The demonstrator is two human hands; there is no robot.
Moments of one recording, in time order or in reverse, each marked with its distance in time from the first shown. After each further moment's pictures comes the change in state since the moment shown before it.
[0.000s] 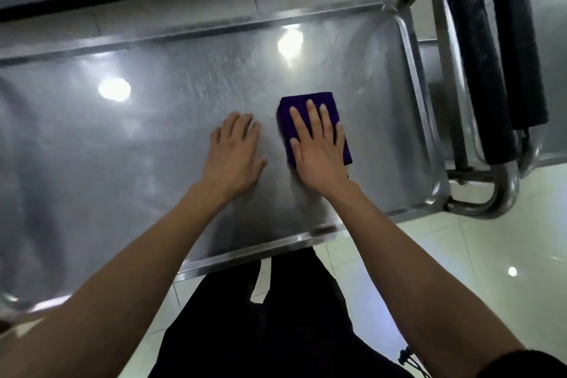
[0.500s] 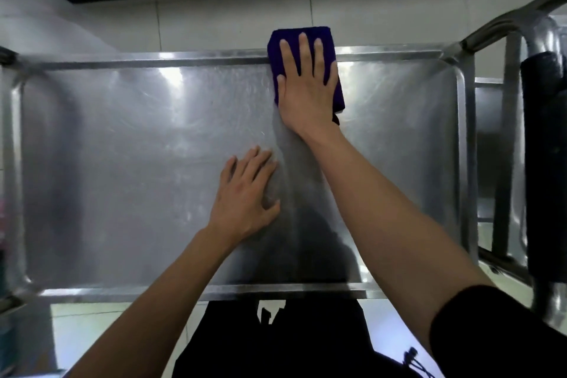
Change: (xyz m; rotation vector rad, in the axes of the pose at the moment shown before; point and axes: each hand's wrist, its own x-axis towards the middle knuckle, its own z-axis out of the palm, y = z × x) left_hand -0.002 0.005 0.006 -0.140 0.078 -0.115; right_hand 0.194 -0.063 -0.040 0.033 0.077 -0.140
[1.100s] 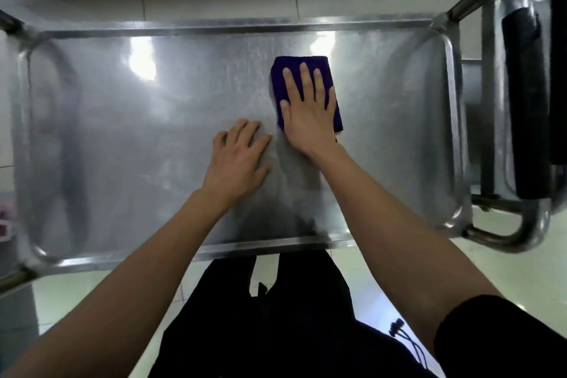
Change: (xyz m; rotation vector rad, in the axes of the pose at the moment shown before) left_hand -0.030 -0.033 -0.010 0.145 -0.033 0.049; right_hand -0.113 -0.018 0.024 -0.019 -0.084 0.032
